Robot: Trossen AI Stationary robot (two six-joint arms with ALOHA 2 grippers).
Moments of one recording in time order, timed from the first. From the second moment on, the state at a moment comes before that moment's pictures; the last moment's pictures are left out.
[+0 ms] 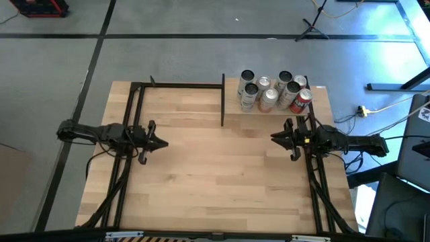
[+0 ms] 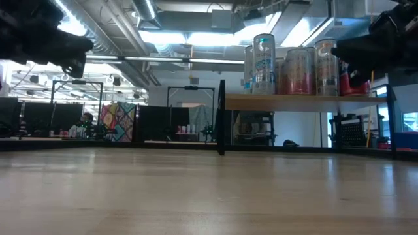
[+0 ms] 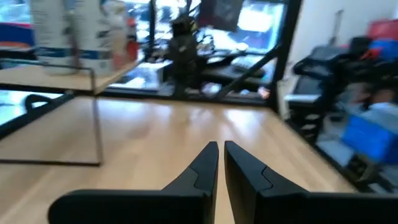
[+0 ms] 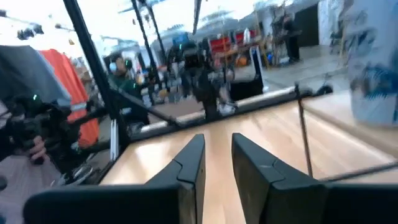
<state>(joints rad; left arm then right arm) -0.17 0.00 0.05 -0.07 -0.13 -0.12 0.03 0.00 0.01 0.12 0.01 0.26</state>
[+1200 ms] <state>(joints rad) -0.17 0.01 0.01 0.02 -0.04 -0.15 0.03 0.02 0.01 0.07 -0.38 0.26</state>
